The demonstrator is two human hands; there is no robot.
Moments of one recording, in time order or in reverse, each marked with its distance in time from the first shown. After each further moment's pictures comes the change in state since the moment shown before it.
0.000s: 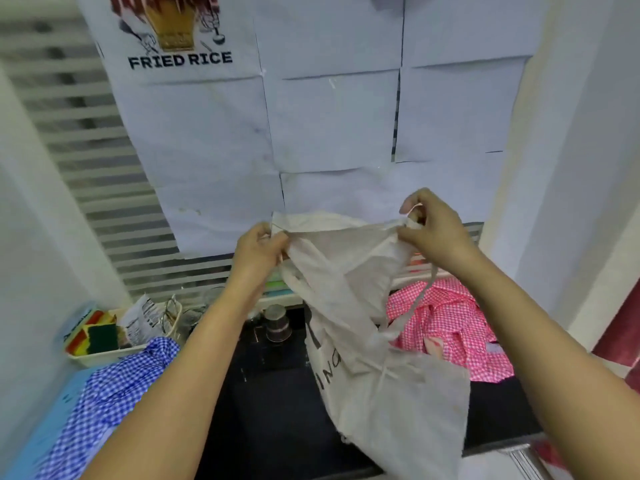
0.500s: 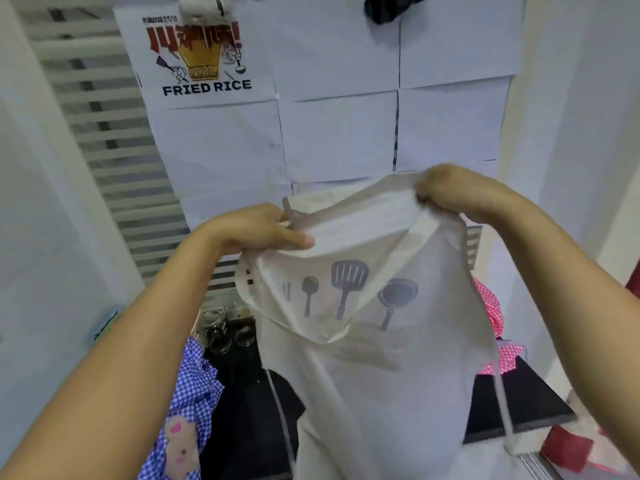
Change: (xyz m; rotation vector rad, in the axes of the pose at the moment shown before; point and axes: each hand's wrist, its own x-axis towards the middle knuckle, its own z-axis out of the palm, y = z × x) left_hand -0.018 0.093 -0.059 0.563 -0.659 0.009; right_hand 0.002 -0.077 -0.056 -0.124 -0.241 0.170
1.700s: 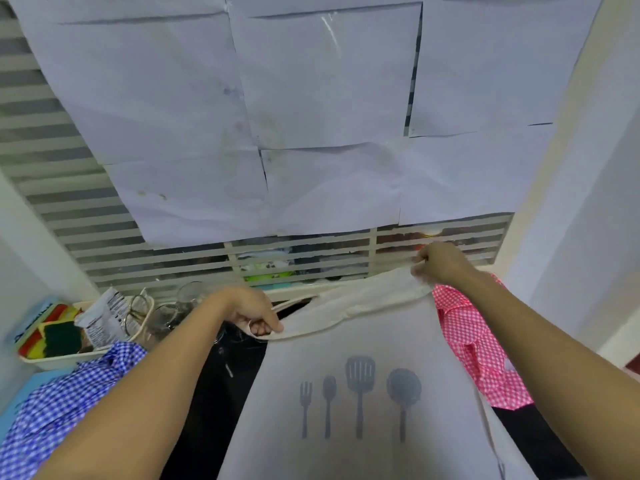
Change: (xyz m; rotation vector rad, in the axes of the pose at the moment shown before) left_hand 0.191 -0.192 0.085 -0.008 -0.369 -0.654; right_hand 0.161 0.228 0.116 -0.361 -0.167 0.237
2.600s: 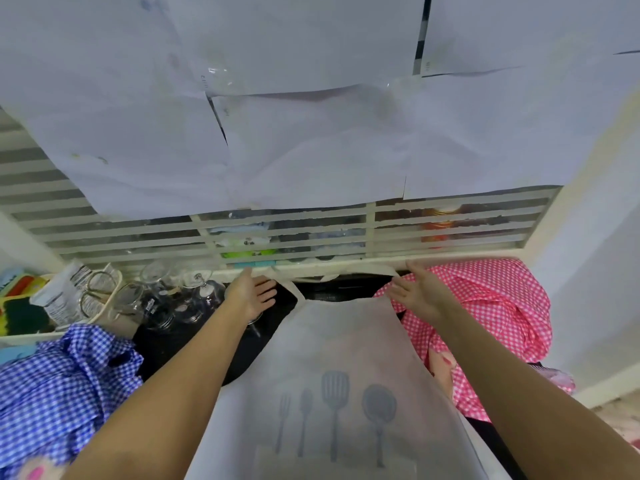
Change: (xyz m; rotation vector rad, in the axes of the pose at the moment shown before) left_hand 0.125 0.017 0.042 -1.403 0.392 -0.001; right_hand 0.084 0.079 0.136 1.680 -0.445 0.371
